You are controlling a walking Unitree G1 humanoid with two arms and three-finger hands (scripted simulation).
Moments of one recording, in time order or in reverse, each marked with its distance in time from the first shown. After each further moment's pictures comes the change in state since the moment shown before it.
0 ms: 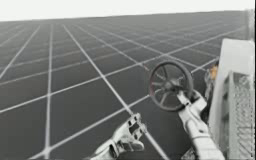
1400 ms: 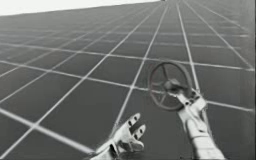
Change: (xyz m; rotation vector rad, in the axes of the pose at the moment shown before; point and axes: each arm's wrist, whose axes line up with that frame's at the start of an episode) left arm 0.000 -0.001 0.001 0.008 0.000 0.005; right arm 0.000 0.002 -0.001 0.010 0.005 0.010
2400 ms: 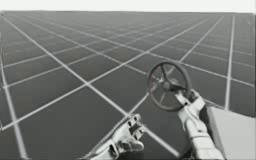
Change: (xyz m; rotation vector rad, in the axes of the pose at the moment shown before) left arm -0.005 0.009 -0.002 -0.035 -0.017 0.004; right arm -0.009 0.014 -0.002 -0.033 -0.007 0.032
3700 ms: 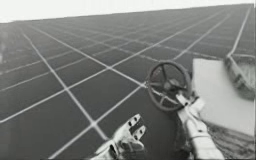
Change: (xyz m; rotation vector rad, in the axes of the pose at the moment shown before) left arm 0.002 -0.005 0.001 0.022 0.008 0.003; right arm 0.004 -0.007 0.000 0.022 0.008 -0.011
